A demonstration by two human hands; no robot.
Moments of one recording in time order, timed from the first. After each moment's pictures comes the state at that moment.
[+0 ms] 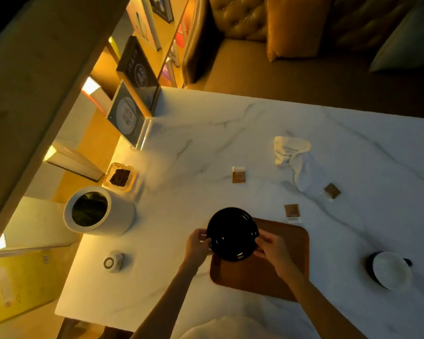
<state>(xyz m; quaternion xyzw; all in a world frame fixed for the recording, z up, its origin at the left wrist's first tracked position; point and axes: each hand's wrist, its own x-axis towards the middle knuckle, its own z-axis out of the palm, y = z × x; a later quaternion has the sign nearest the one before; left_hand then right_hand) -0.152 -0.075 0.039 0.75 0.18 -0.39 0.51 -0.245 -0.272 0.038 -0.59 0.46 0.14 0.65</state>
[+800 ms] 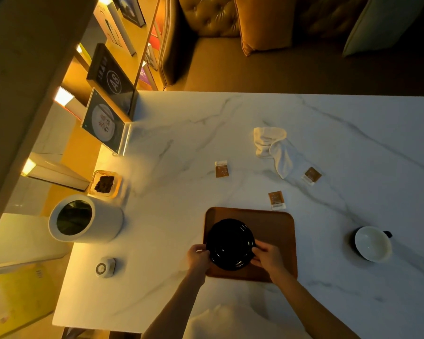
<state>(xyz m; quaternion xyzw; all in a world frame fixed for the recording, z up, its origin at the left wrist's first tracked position) -0.205 -0.095 0.028 0.71 0.34 -0.40 0.47 -0.307 -0.270 -0.001 -0.52 0.54 0.14 0.65</state>
